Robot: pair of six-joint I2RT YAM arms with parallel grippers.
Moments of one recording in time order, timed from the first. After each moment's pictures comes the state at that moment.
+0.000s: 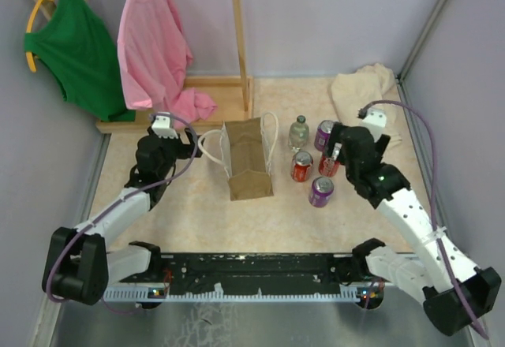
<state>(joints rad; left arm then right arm) -0.26 1.15 0.51 0.47 0.01 -0.20 0.53 0.91 0.88 -0.58 0.60 0.47</state>
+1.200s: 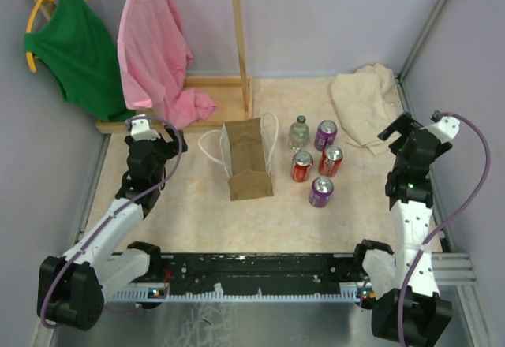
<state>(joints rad) -0.26 0.97 0.51 0.32 -0.34 -0.31 -0.25 0.82 0.73 -0.14 0.24 0.37</state>
